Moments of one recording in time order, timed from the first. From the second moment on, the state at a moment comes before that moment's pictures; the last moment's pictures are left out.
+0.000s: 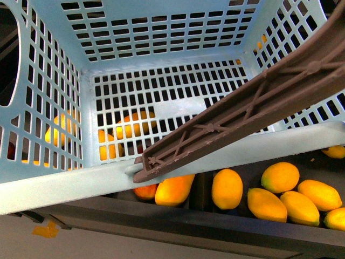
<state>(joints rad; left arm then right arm) -0.73 1.58 1.35 -0.37 -0.07 -0.91 -0.23 2.62 1.39 0.27 0.05 -0.13</state>
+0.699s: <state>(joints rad) -0.73 1.58 1.35 -0.37 -0.07 -0.91 -0.19 1.51 0.57 0.40 0.05 0.05</state>
